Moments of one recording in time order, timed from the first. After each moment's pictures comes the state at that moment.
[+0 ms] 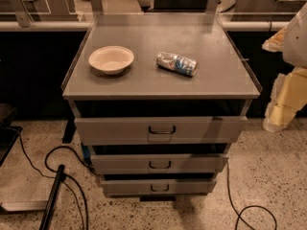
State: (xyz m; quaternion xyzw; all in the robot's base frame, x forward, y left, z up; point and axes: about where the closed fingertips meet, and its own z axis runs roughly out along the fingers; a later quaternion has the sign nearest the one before) arm 0.438 -0.217 0.976 -0.60 0.78 -0.03 0.16
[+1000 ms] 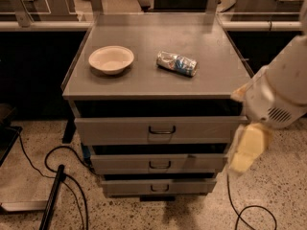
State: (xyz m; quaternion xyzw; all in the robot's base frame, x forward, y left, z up) arm 0.407 -0.173 0.885 -0.60 0.79 0.04 0.14
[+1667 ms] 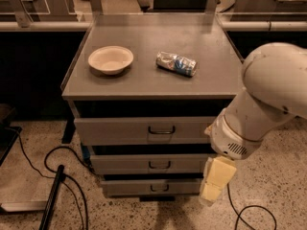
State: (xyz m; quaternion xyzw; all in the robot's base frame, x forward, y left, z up) arm 0.382 -0.128 0.791 -0.59 0.79 0.11 0.09
